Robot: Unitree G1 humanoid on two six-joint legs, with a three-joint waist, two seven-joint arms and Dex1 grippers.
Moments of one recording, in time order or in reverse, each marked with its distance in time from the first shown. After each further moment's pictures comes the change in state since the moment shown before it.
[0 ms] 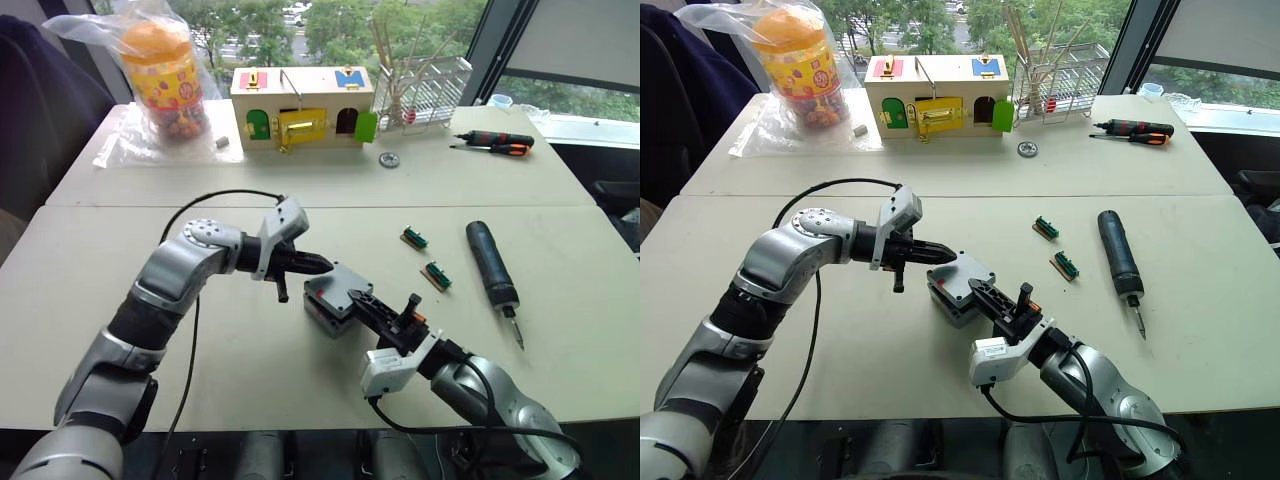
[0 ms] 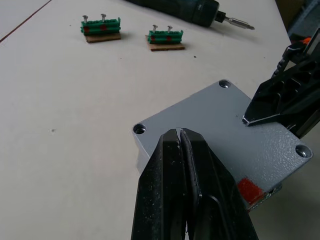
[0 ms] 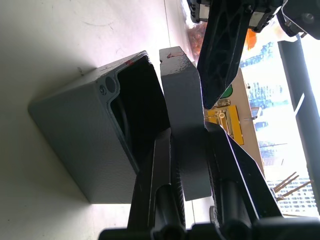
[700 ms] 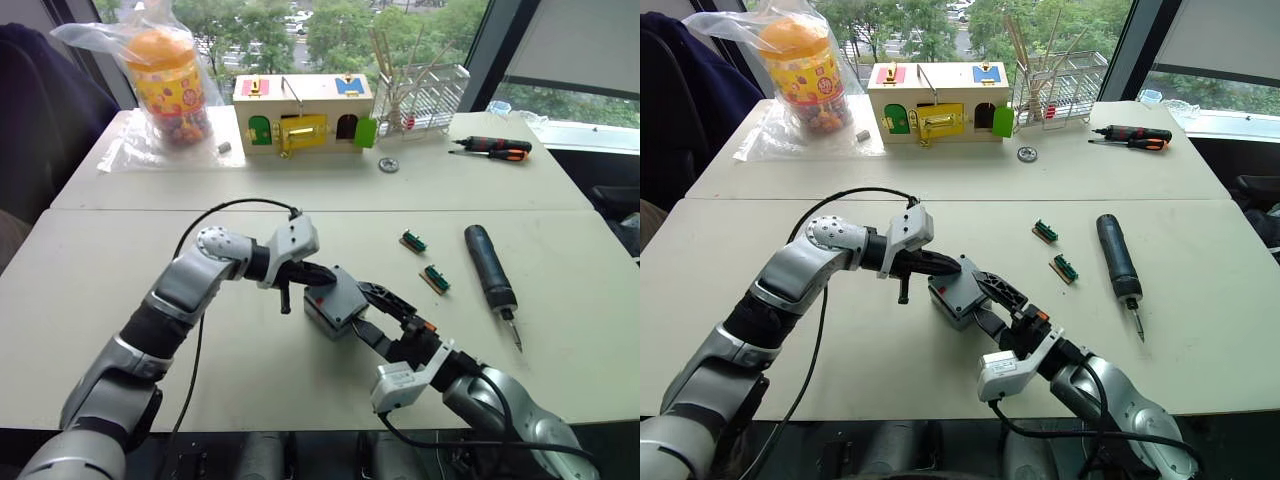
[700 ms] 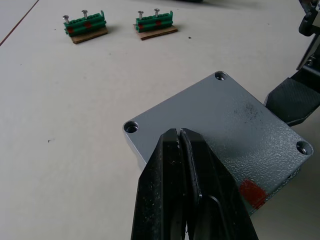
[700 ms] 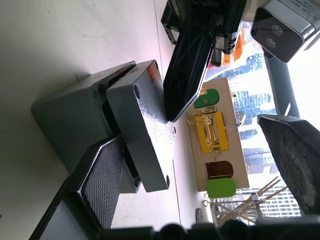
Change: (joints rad) left arm 0.034 -0.029 -0.048 0.008 0.143 -0.153 -0.030; right arm 0.085 -0.025 -0.082 -0.057 0.003 -0.082 -0.031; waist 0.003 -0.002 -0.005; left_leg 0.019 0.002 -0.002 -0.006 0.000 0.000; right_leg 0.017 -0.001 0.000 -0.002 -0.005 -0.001
